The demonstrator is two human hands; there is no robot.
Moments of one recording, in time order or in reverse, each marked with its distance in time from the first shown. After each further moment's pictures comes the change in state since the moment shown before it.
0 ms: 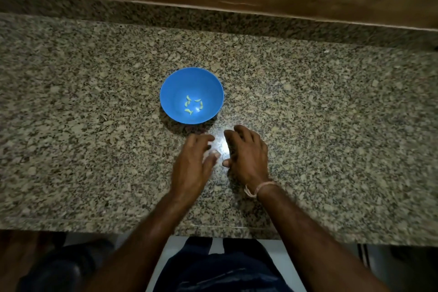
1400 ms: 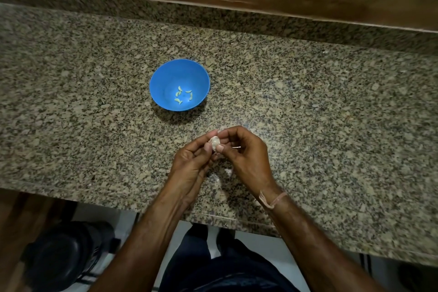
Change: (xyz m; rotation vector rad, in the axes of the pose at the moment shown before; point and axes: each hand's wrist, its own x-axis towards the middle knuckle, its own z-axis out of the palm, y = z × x) left_hand -0.028 0.093 0.030 -1.305 0.039 -0.565; right_hand -0.045 0.031 -0.069 1.071 -0.034 -0.044
